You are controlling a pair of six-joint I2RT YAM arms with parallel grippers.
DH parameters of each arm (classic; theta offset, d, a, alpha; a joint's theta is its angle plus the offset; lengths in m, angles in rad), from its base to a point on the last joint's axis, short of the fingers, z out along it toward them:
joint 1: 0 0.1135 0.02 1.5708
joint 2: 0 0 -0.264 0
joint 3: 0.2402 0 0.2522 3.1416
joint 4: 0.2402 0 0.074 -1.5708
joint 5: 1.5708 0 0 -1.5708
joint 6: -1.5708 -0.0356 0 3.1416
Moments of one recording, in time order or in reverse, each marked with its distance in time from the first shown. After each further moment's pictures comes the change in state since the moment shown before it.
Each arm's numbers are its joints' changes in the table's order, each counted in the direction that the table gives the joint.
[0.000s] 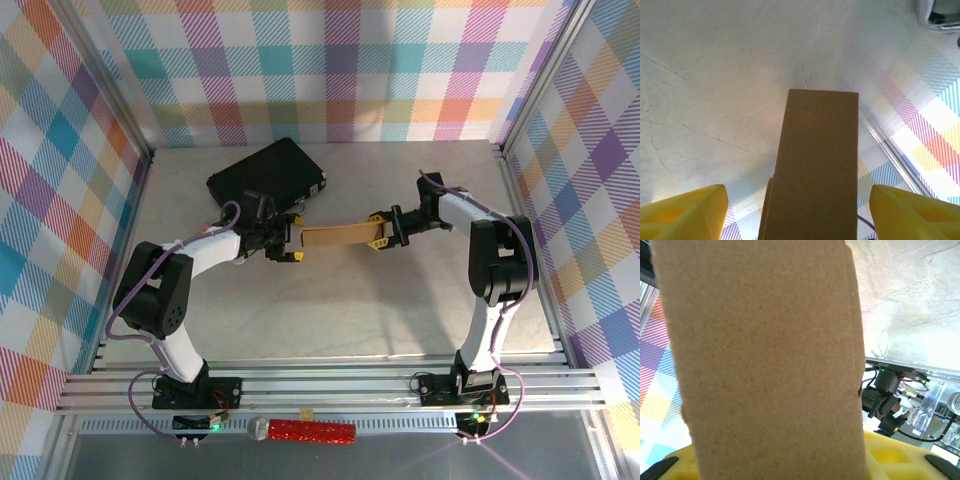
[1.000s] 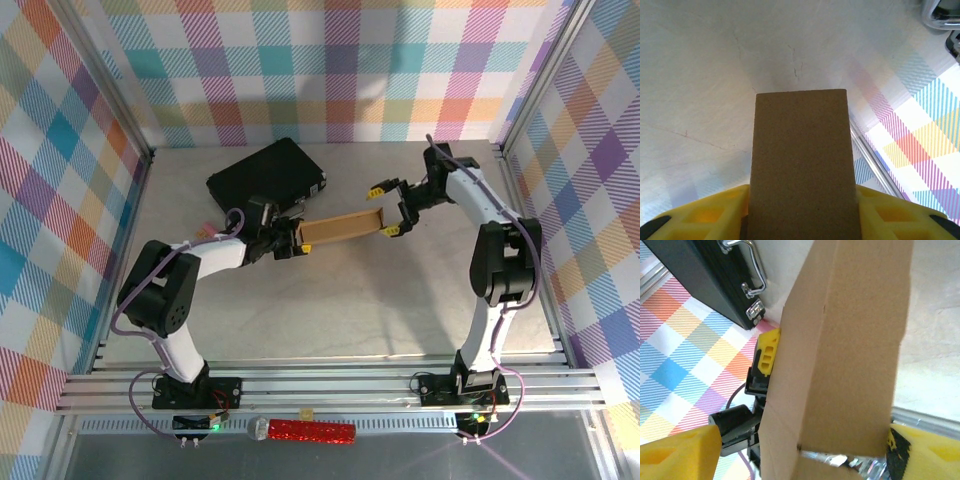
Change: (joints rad) left arm -0.036 -0.003 -0.062 -0.174 -0.037 0.152; right arm -0.021 0.016 0.308 0.296 0.232 0.317
